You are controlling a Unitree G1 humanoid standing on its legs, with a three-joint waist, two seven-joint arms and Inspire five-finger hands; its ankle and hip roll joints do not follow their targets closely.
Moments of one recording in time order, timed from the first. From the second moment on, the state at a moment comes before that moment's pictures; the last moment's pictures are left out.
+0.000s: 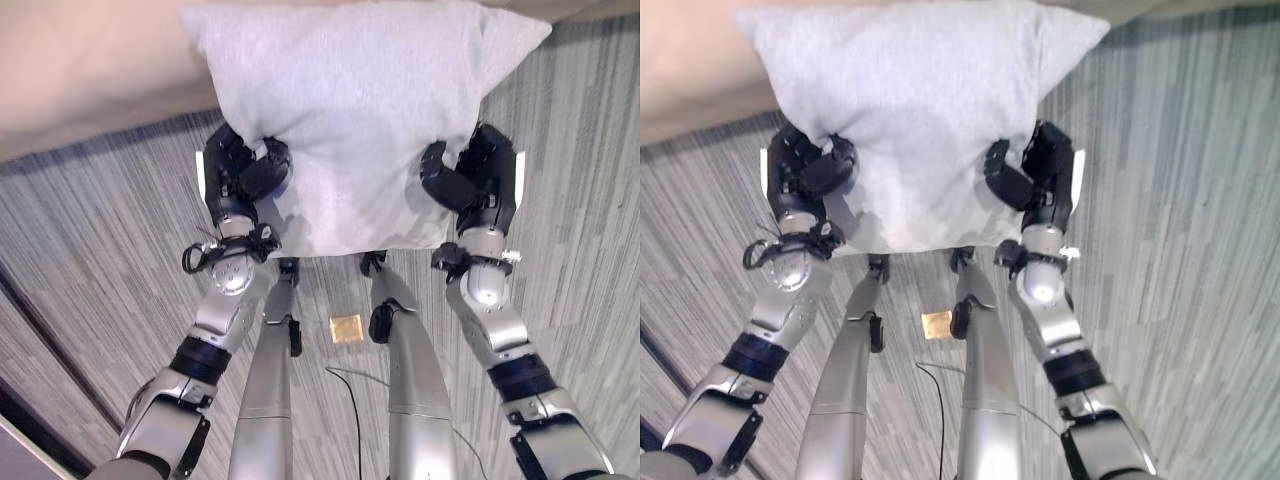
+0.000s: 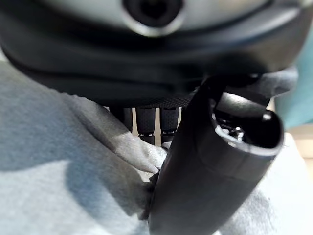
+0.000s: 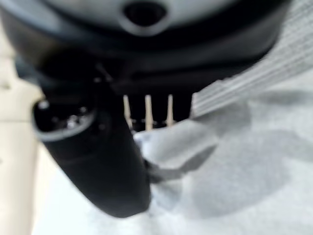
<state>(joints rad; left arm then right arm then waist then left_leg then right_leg) -0.56 0.35 -0.29 0.13 -0.55 -0.25 0.55 -0.45 -0.42 0.22 0.09 0.35 -0.27 -0.50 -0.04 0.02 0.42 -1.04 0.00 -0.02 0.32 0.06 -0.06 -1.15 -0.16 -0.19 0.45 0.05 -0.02</state>
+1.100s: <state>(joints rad) -0.09 0.39 -0.42 0.14 -0.47 -0.27 0.30 0.09 -0.35 0.13 -0.05 0.22 -0.22 -0.35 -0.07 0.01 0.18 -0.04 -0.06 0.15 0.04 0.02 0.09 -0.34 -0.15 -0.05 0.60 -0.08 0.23</state>
